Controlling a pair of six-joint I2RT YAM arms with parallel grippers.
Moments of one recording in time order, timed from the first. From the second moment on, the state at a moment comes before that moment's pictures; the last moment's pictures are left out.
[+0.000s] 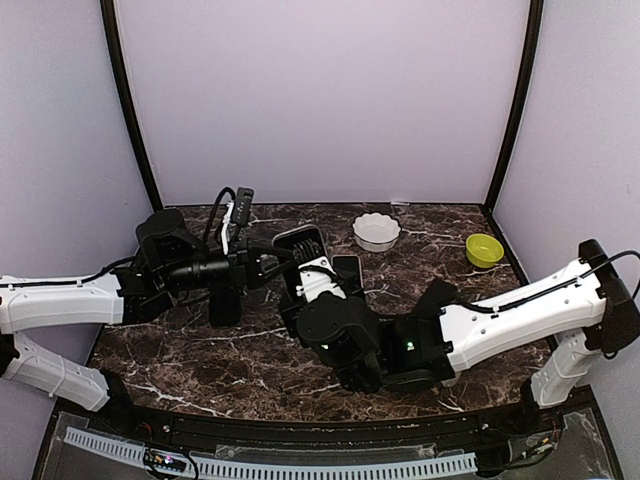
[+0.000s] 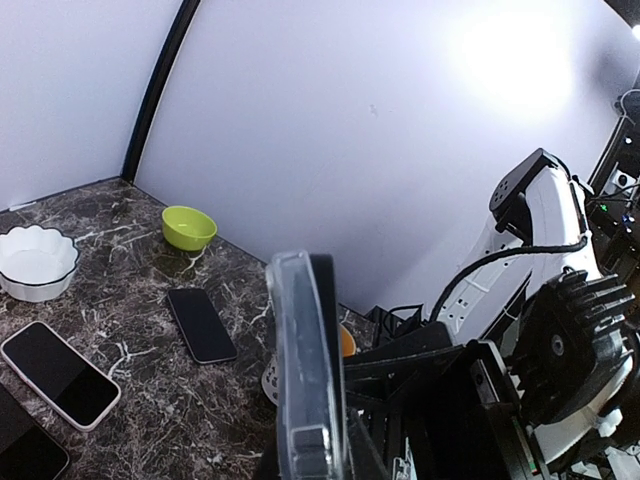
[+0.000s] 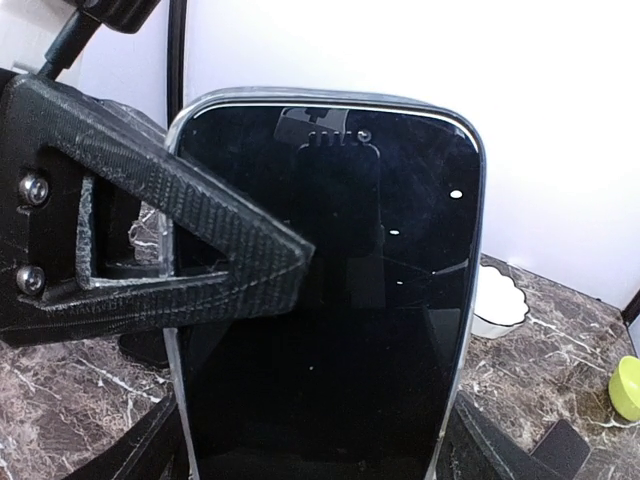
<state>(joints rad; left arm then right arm) -0.82 1.20 0.71 0.48 0.51 -0.46 1.52 1.68 1.21 0.06 1.11 0.22</state>
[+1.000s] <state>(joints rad) -0.87 1.22 0.70 0.47 0.85 -0.35 1.27 1.13 0.84 0.11 0.06 0.14</state>
